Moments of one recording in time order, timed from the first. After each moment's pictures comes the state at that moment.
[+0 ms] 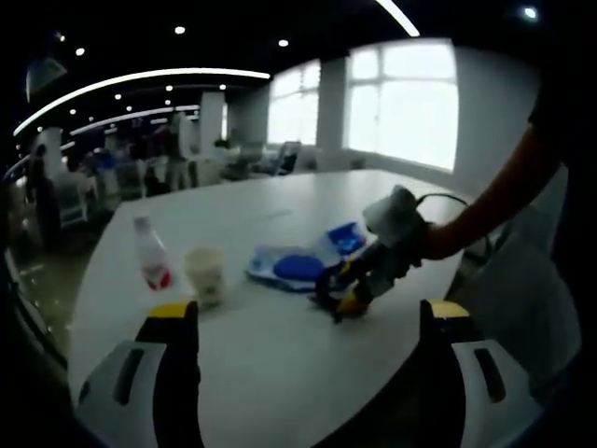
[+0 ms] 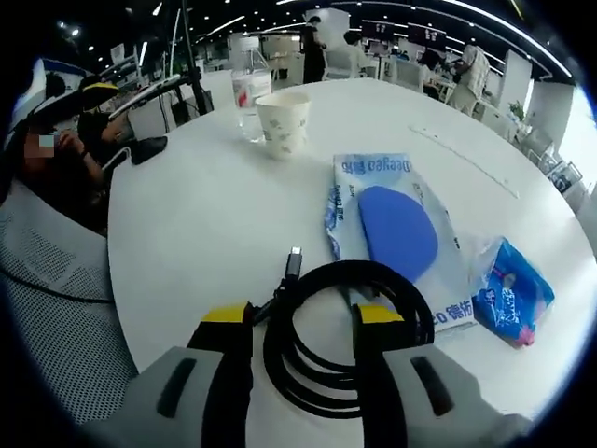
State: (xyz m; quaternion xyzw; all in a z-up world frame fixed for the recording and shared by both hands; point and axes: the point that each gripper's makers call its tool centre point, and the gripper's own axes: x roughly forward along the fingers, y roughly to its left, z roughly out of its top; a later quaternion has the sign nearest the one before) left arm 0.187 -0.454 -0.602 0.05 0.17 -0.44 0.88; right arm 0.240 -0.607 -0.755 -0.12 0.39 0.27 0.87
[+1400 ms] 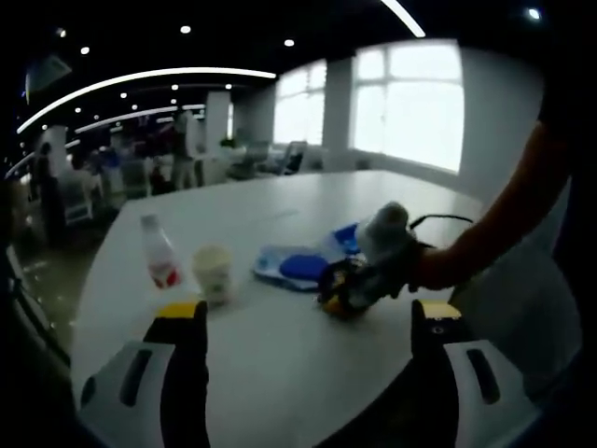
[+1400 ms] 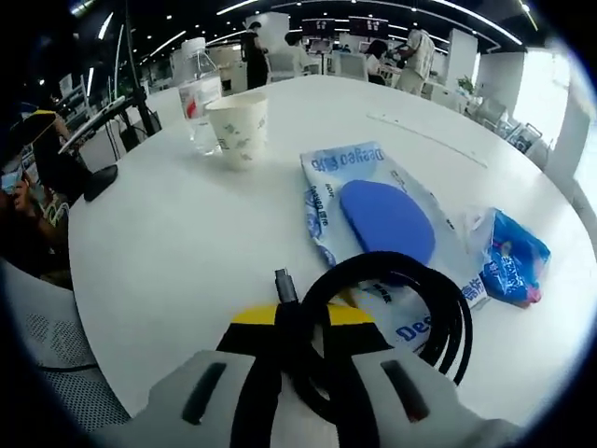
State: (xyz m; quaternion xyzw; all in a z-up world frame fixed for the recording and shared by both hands) left arm 0.191 -0.449 -0.602 0.05 0.17 -0.43 0.89; right arm 0.259 -0.599 -0.767 -0.08 0.39 0.15 0.91
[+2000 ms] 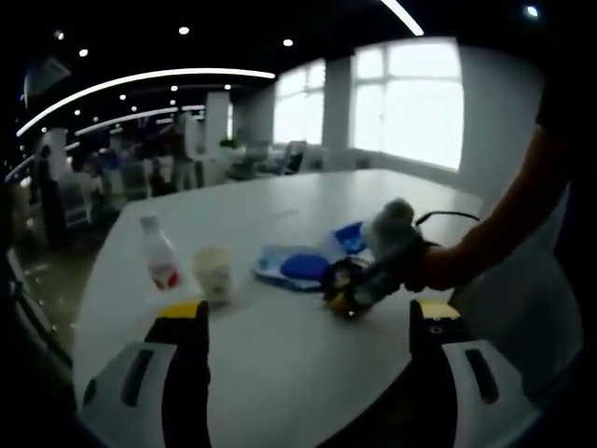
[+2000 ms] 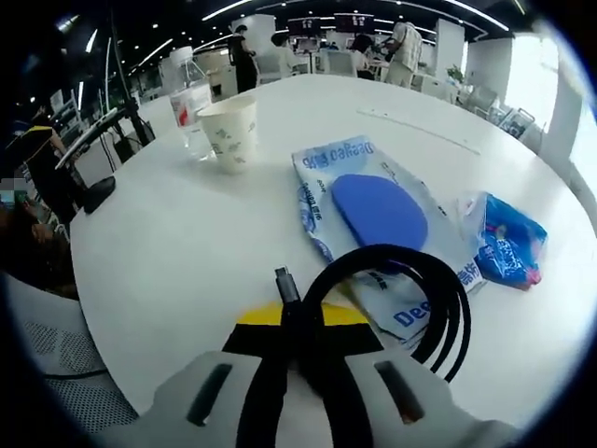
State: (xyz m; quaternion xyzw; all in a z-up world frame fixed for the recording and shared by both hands) left arm 0.192 -0.449 -0.601 0.06 0.17 -0.42 0.89; right arm 0.249 -0.604 -0.763 -0.05 0.40 0.14 0.91
